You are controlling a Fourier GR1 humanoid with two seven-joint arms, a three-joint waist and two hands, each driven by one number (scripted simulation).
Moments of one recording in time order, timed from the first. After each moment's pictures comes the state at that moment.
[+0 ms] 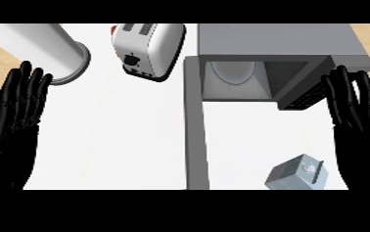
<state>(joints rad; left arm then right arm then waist) 0.03 0.14 0.02 -2.10 -0.05 -0.01 0.01 0.03 -0.08 0.02 -2.10 0.01 0.01 -0.01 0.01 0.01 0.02</state>
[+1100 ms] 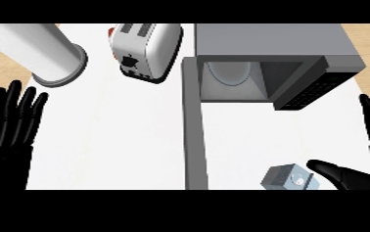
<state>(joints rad) 0.15 0.08 0.05 -2.18 0.12 -0.07 0.08 0.09 -0.03 -0.15 -2.21 -0.08 -0.15 0.37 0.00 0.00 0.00</state>
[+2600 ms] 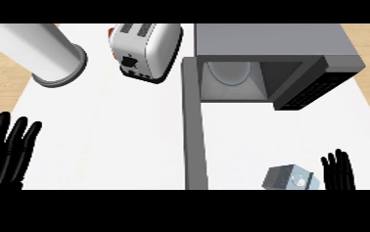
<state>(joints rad) 0.34 0.01 -0.01 -2.36 0.09 -0.13 0.10 0.45 0.00 -0.10 -1.63 -0.14 -0.06 -0.33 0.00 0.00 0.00</state>
